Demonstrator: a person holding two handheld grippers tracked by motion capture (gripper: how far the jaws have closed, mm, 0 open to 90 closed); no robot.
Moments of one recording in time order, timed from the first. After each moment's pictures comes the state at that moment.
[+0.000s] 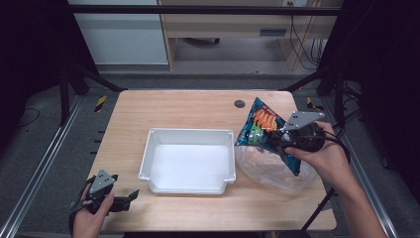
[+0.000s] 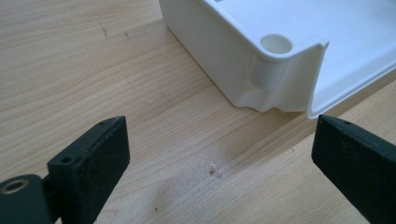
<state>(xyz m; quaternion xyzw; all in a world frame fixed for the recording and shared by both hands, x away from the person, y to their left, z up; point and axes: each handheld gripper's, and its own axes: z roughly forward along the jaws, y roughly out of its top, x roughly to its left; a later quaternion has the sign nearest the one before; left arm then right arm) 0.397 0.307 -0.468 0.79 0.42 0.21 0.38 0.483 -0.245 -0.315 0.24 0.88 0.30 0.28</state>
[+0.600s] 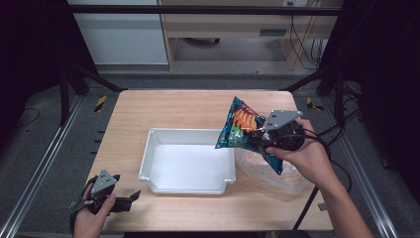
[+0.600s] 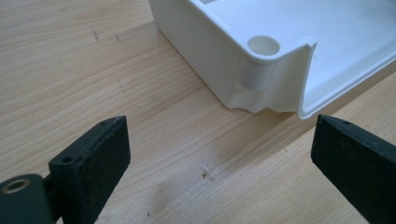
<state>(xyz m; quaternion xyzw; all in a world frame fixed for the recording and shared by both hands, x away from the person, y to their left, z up) 0.397 0.303 -0.468 0.80 0.41 0.21 0.39 0.482 -0.195 -0.306 0.19 0.89 0.31 0.27</state>
